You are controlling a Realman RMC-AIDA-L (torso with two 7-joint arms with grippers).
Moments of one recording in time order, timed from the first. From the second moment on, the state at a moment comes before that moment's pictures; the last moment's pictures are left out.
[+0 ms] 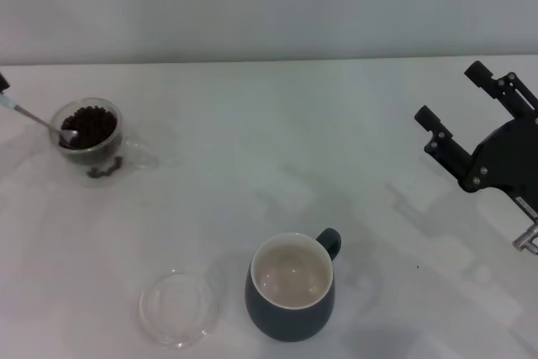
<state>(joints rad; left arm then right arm) -0.57 -1.87 0.72 0.47 1.78 0.97 -2.21 0.27 2.01 -2.01 -0.19 0.07 -1.65 0.07</state>
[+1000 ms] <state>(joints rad) -0.52 -1.90 0.66 0.37 1.60 0.97 -2.21 0.31 2.01 -1.96 -0.18 0.07 -1.57 0.06</state>
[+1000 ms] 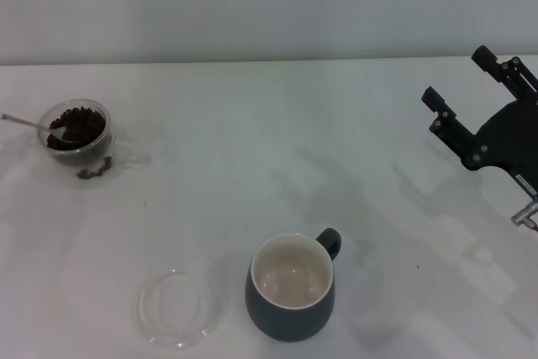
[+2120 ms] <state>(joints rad) -0.47 -1.90 0.65 0.37 1.46 1.08 -2.18 0.35 2.01 -1.92 -0.19 0.07 -1.53 0.06</state>
